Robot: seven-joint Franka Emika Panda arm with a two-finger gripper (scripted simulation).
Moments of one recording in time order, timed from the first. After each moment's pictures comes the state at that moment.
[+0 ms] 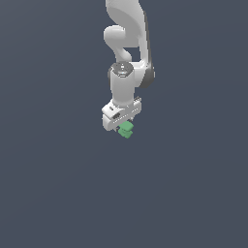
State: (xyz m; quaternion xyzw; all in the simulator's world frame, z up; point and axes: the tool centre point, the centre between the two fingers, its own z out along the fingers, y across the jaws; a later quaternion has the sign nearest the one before) arm -0.082 -0.003 0.119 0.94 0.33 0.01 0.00
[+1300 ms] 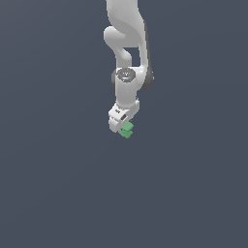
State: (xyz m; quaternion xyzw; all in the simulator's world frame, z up) arm -0.114 0.008 0.082 0.90 0.43 0.00 0.00
